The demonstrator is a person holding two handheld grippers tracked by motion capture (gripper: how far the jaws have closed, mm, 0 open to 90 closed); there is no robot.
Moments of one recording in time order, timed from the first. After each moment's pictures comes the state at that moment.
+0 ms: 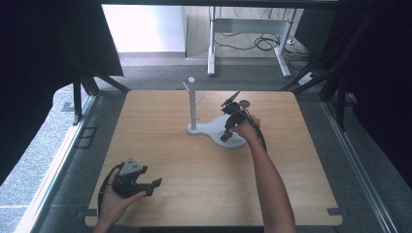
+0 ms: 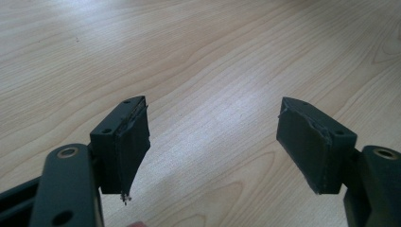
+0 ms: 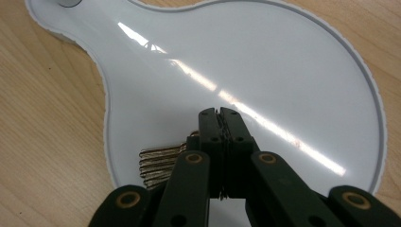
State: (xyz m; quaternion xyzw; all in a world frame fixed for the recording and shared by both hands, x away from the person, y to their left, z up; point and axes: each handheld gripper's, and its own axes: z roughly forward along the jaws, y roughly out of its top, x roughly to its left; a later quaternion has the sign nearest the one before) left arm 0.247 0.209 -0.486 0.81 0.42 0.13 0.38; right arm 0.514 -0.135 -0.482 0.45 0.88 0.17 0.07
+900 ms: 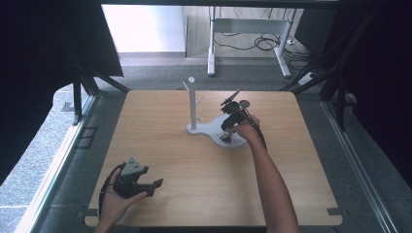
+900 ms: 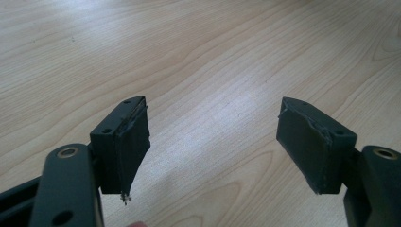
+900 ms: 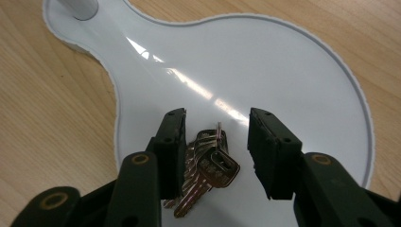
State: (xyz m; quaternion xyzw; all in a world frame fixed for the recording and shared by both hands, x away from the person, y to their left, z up) left arm 0.247 0.205 -0.487 0.81 0.42 0.13 0.38; right arm 0.506 -0.133 -0.471 0.44 0.87 0.19 0.09
